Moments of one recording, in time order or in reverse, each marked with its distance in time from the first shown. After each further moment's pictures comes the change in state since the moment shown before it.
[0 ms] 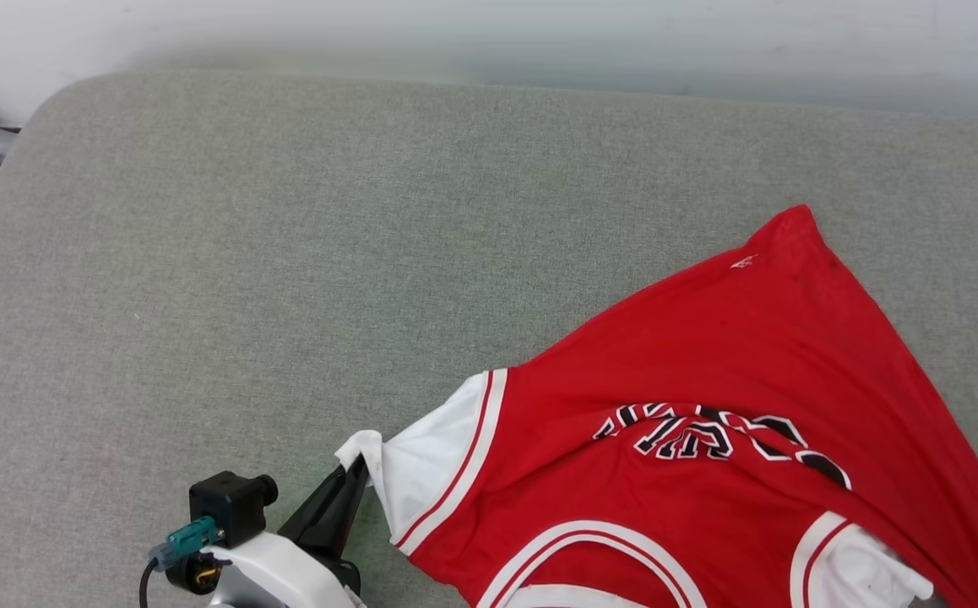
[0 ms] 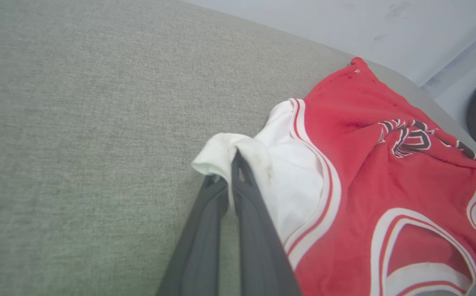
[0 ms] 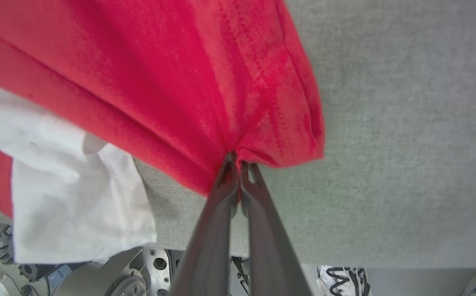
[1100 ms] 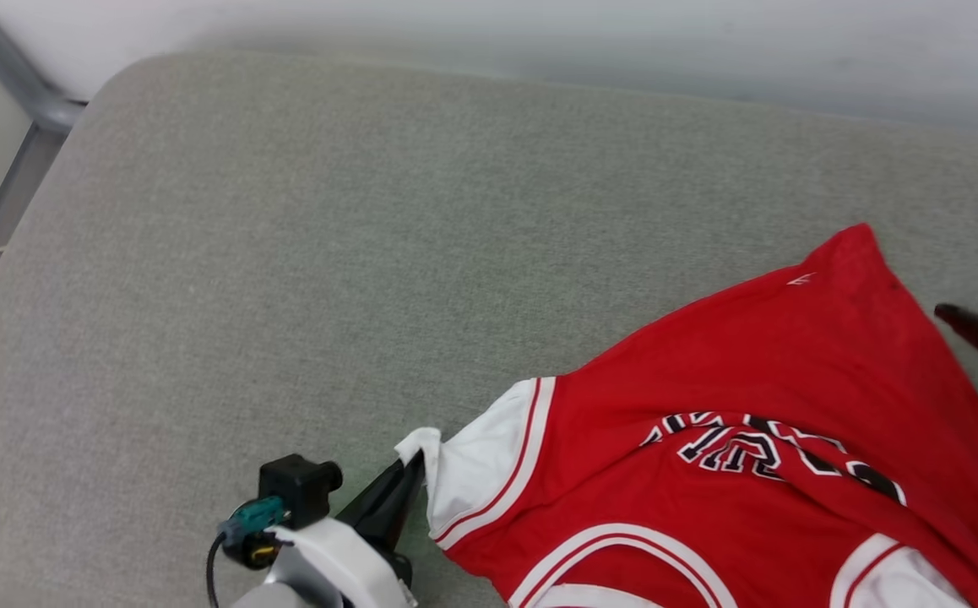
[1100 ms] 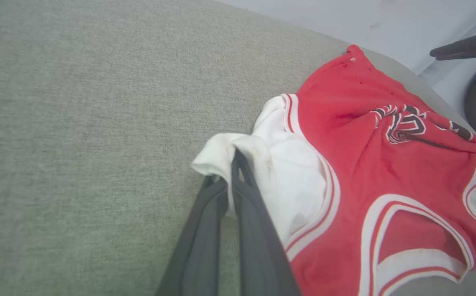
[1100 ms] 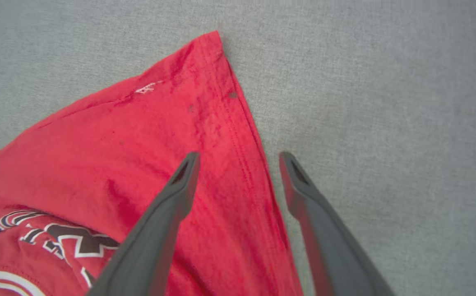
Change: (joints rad) left arm -0.089 -0.034 -0.129 0.066 0.000 0.000 0.000; right arm -0.768 -0.095 0.255 0.410 -0.068 0.000 0.032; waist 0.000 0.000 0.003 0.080
